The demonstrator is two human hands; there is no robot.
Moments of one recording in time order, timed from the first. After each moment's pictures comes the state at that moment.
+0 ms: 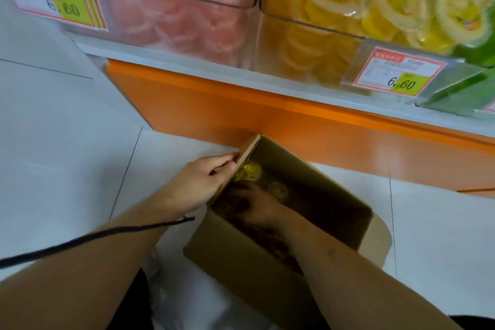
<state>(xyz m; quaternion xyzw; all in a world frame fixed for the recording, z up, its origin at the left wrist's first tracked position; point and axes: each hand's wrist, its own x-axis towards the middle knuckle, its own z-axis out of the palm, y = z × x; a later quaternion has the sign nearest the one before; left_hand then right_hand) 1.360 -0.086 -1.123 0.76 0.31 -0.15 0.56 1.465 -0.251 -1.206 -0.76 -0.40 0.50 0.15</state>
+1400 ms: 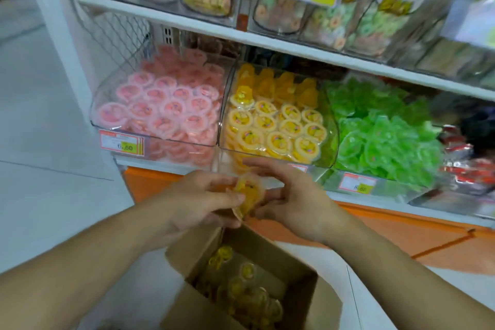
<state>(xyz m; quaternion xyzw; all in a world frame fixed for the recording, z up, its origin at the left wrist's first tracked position) 1.373 -0.114 -0.885 0.60 0.23 -0.03 0.77 1.512 -0.280 -0.879 -0.71 -0.38 0.34 0.48</state>
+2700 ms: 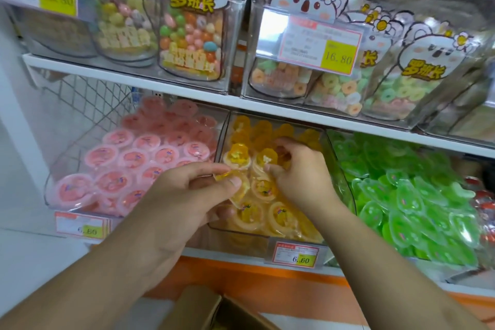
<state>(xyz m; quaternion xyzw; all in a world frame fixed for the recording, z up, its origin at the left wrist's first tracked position) 1.445 -0.062 -0.832 0.55 0.25 0.19 0.77 1.641 -0.176 -0.840 -0.89 -0.35 -0.07 0.29</state>
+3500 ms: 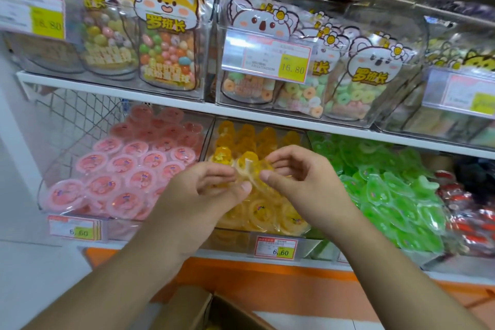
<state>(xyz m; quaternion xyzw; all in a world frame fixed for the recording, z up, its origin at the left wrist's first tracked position) 1.455 -0.099 -0.818 0.69 0.24 0.21 0.65 1.618 -0.238 -0.815 -0.76 -0.37 0.09 0.53</state>
